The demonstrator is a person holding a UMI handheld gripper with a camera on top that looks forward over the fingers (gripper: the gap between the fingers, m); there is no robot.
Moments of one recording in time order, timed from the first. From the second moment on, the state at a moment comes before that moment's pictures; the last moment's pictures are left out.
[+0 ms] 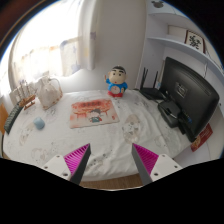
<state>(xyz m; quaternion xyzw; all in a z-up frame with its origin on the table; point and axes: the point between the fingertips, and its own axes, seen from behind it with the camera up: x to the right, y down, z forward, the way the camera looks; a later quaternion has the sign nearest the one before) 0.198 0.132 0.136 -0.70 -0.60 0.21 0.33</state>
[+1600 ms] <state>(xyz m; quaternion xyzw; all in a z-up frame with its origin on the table) -0.044 -0.231 -0.007 -0.61 -0.66 0.32 0.31</state>
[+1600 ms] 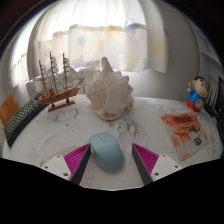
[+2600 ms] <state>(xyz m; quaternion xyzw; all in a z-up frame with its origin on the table) -0.098 -0.022 0.105 -0.63 -0.61 0.33 0.36</state>
